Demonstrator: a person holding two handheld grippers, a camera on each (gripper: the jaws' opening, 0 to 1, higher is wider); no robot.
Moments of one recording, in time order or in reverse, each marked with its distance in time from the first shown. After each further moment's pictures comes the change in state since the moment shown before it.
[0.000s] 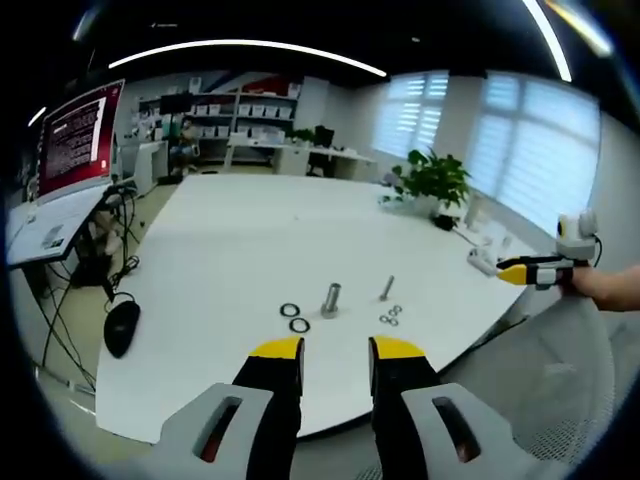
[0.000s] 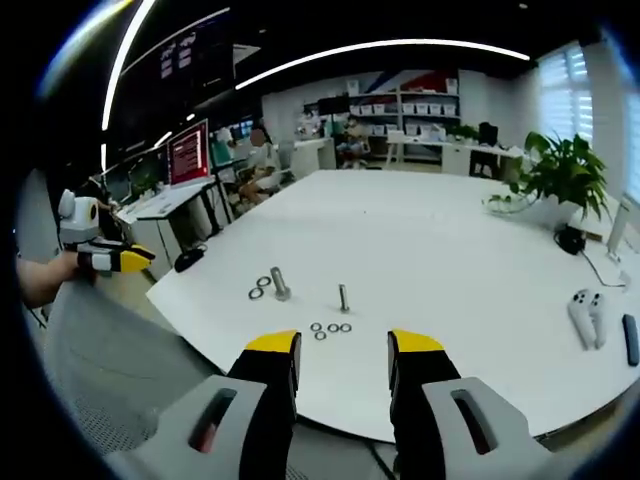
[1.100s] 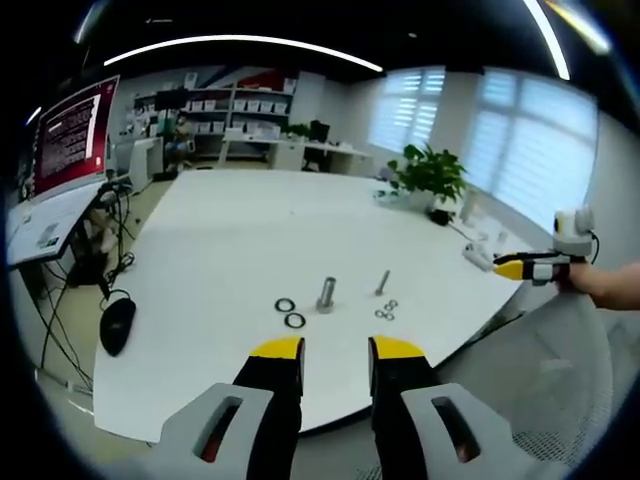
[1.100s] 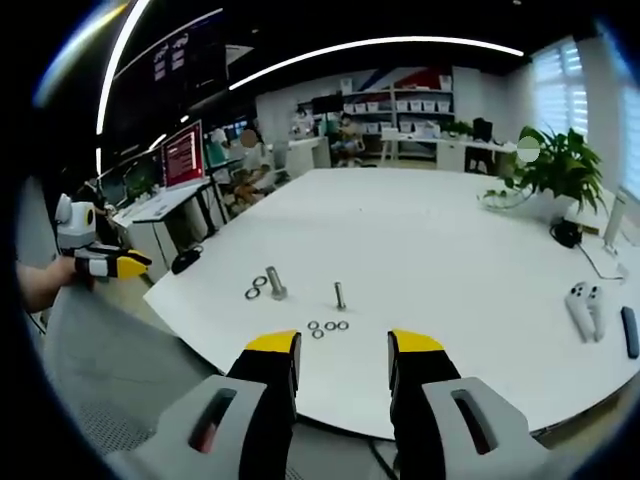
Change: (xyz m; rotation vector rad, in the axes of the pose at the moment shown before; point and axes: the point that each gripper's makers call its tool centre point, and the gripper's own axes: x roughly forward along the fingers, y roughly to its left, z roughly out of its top) left arm 0.002 -0.003 -0.004 0.002 0.022 -0.022; right arm -0.002 -0.004 -0.002 0.023 0.003 -0.019
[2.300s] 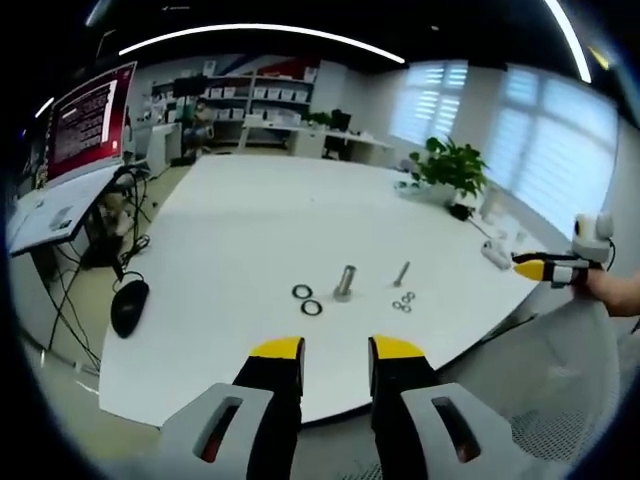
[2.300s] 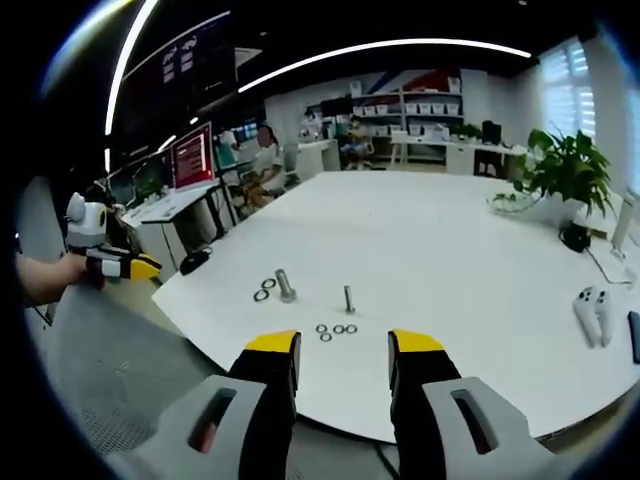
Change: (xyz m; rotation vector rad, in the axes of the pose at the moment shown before) left arm 0.003 0.013 -0.010 -0.044 0.063 0.081; right arm 0.001 0.007 0.004 -0.006 -0.014 0.042
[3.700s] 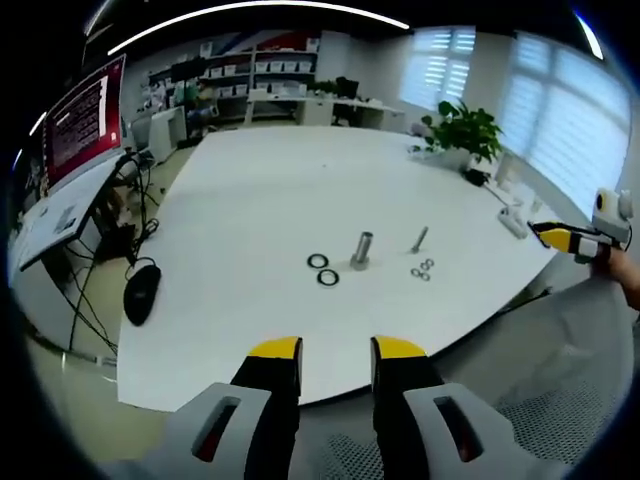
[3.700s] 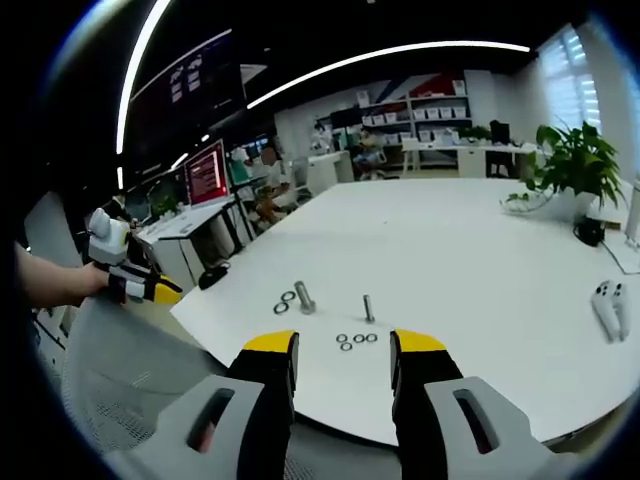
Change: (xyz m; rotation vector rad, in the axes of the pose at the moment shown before) left arm 0.006 0.017 -0.019 0.026 0.154 0.060; right arm 0.000 0.012 0.007 0.045 -0.051 0.081
